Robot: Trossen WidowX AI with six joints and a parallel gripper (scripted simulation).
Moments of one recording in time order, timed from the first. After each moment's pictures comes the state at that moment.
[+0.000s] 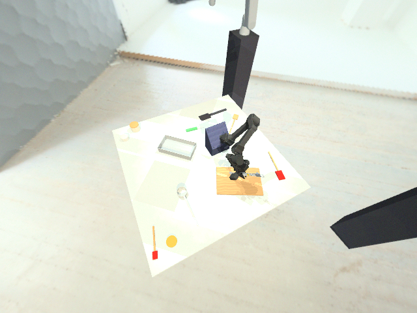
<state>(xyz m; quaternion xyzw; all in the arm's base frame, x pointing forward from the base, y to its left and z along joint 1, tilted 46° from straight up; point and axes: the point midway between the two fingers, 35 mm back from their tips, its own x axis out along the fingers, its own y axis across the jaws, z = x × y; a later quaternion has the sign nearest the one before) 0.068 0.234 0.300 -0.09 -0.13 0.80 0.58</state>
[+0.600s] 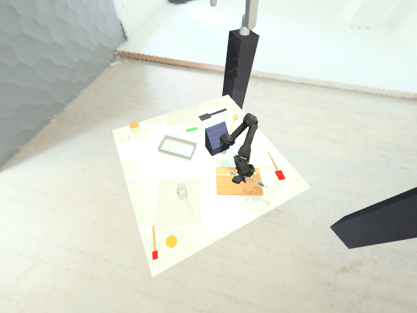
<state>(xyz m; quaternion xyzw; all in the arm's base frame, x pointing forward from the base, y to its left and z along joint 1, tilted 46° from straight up) 0.070 0.259 0.316 -0.17 -0.04 0.76 0.63</state>
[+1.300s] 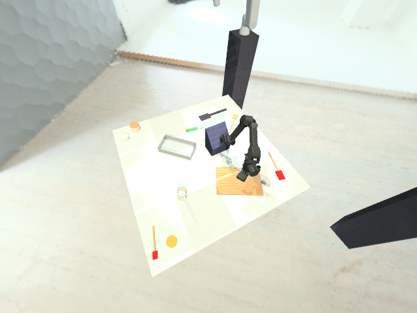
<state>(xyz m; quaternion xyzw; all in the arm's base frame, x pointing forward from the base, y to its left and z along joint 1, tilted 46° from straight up) 0.048 0.229 0.308 -0.38 0.06 0.72 0.58</state>
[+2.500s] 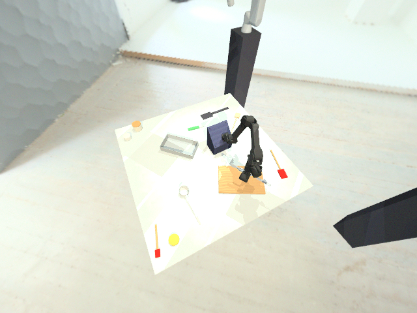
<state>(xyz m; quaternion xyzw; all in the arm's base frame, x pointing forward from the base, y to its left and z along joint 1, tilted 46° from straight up) 0.049 0.243 0.294 -0.42 0.06 0.71 0.56</state>
